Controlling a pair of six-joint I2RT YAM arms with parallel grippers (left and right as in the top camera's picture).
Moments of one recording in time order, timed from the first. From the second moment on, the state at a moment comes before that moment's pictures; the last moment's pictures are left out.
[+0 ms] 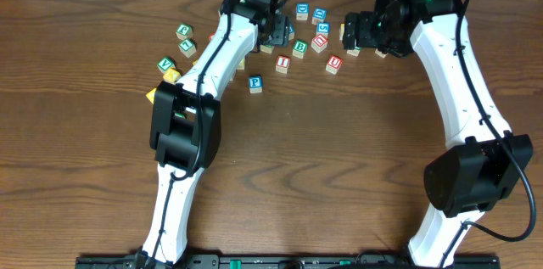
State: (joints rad) left arm -0.38 2.38 2.13 -0.82 -0.03 -0.23; right arm 0.18 1.97 1.97 -1.17 -0.07 0.25
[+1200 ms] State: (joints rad) left arm -0.38 2.46 2.07 -0.71 -0.06 -0.20; right arm 0.18 1.97 1.97 -1.17 -0.06 0.25
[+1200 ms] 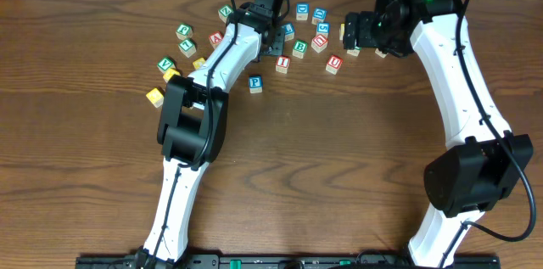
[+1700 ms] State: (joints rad) left arm -0.38 2.46 2.07 -0.72 -0.06 -0.20; right arm 0.18 1.97 1.97 -1.17 -0.06 0.25
